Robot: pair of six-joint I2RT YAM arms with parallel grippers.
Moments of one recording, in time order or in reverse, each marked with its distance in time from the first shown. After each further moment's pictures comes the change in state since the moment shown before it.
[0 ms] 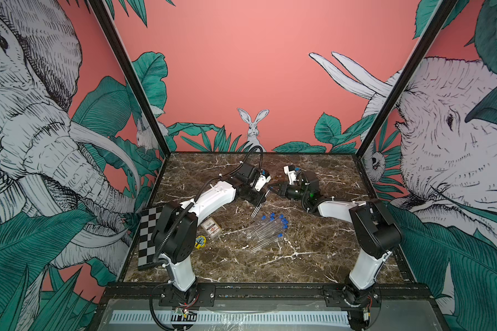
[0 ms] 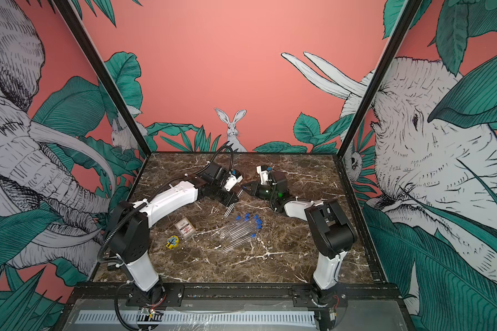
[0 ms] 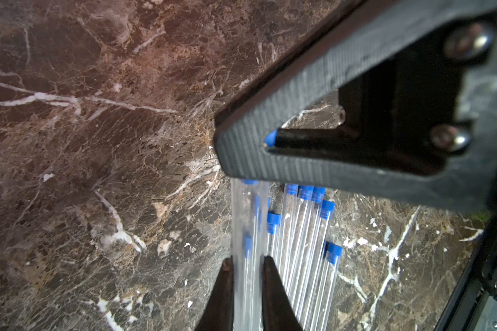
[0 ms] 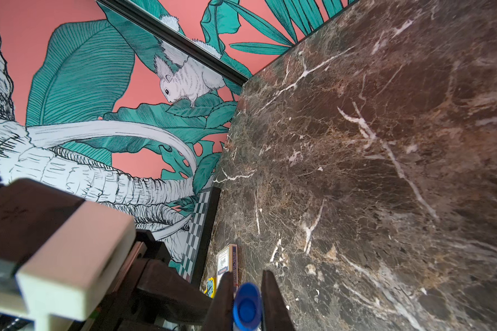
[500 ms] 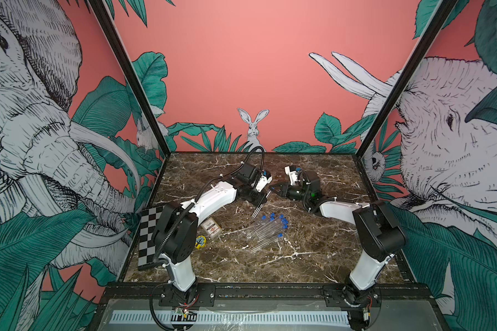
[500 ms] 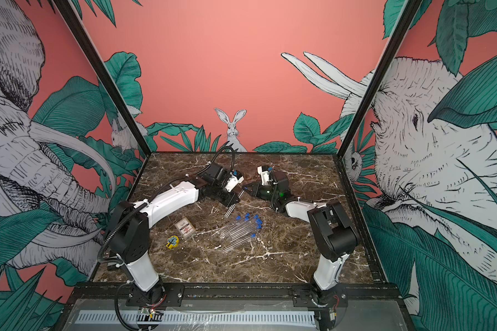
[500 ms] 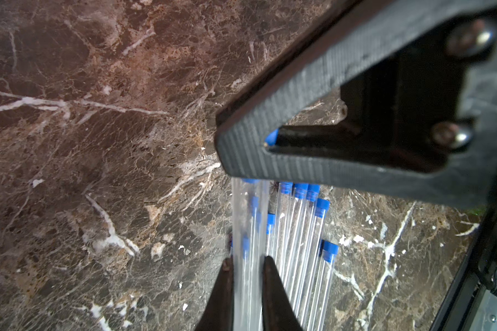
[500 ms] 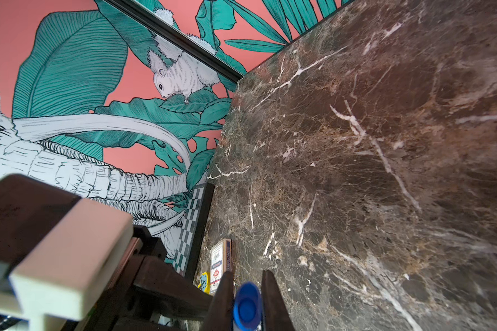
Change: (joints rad) left arm -0.008 0.000 0.000 -0.002 0.008 0.008; right arm -0.004 -0.036 -0.004 -0.081 0.011 -0.066
